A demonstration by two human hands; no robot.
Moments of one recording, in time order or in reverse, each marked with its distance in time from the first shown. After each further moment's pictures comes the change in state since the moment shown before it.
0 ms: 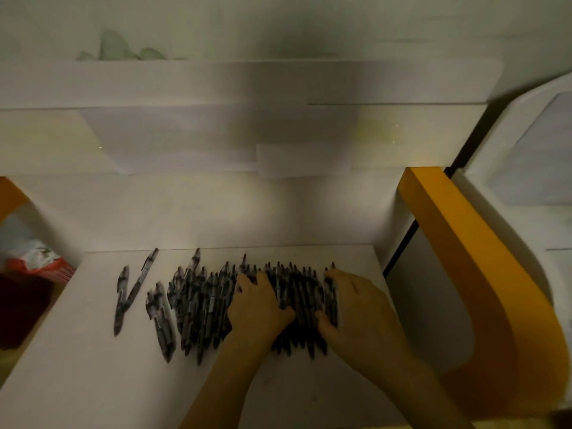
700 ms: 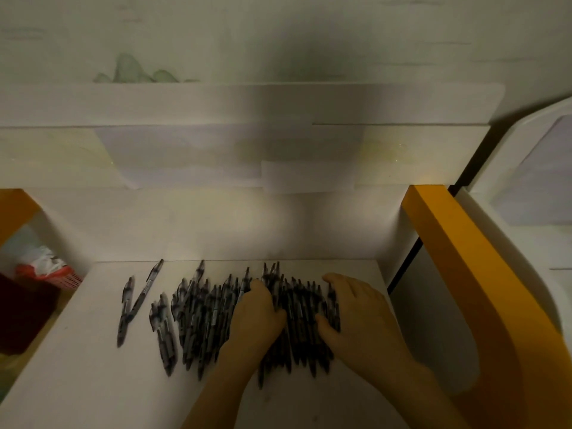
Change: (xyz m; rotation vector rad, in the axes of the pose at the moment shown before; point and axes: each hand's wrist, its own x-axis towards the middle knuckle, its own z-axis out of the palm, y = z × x) left_hand 0.005 -0.003 -0.013 -0.343 0.085 0.105; right_hand 0.018 0.000 -0.008 -0.003 -0.004 -0.062
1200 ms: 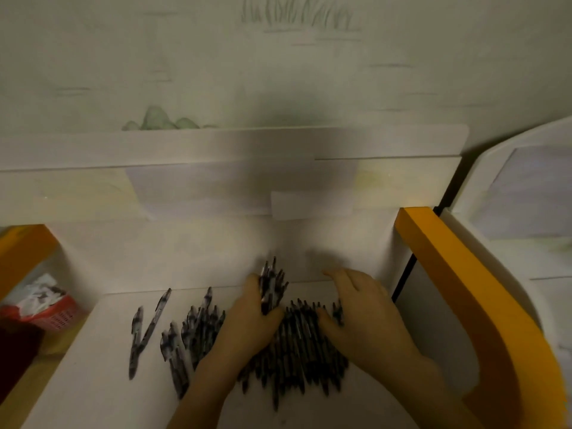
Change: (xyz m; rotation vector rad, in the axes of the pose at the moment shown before) left_hand -0.021 -0.007 -0.067 -0.370 -0.004 0.246; right_hand 0.004 -0.041 -0.035 -0.057 0.161 -0.028
